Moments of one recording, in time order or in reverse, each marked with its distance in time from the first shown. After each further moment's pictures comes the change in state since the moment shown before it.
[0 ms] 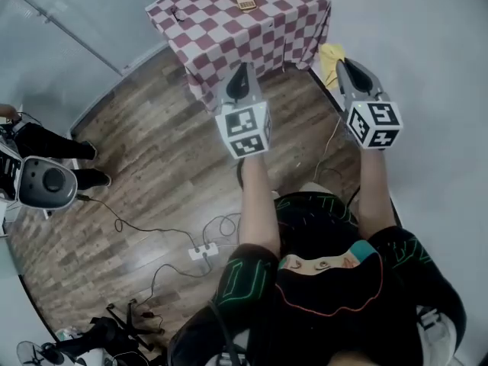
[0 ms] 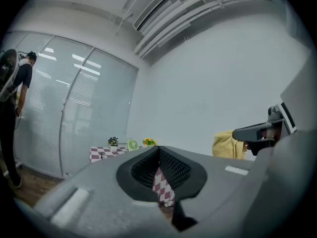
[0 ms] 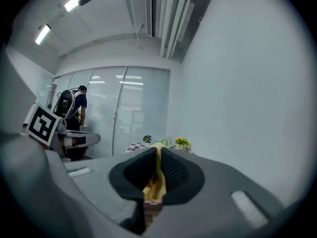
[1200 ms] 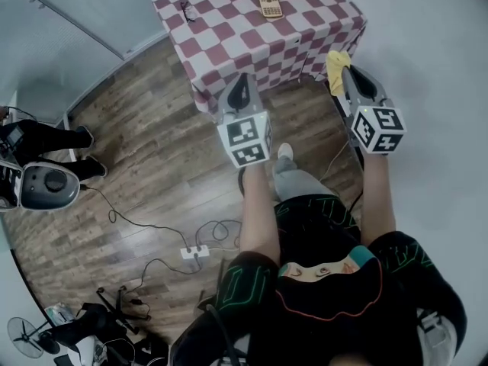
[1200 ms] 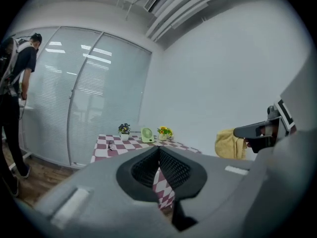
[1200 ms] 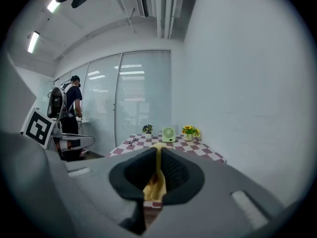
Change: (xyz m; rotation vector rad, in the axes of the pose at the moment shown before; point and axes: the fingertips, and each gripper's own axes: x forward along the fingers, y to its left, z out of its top) left arm 0.131 0.086 -0.066 -0.054 0.126 0.145; right arm 0.190 -0.035 -0.042 0.058 0.122 0.105
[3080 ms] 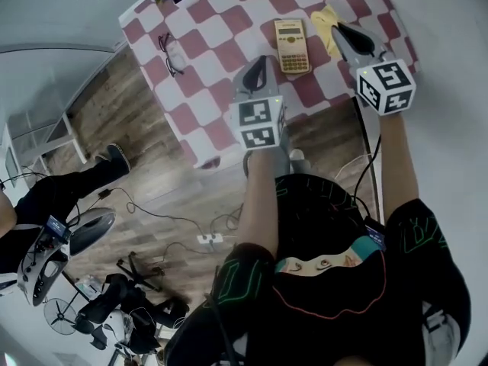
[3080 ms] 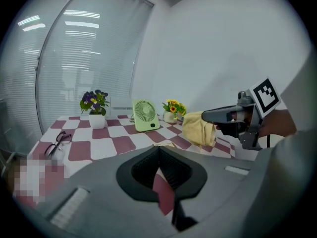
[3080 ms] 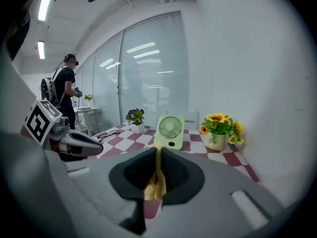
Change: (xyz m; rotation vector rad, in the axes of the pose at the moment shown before) left arm 0.377 0.039 -0.060 -0.007 0.315 -0.049; right arm 0.424 -0.113 0.000 -0.105 0.154 0.346
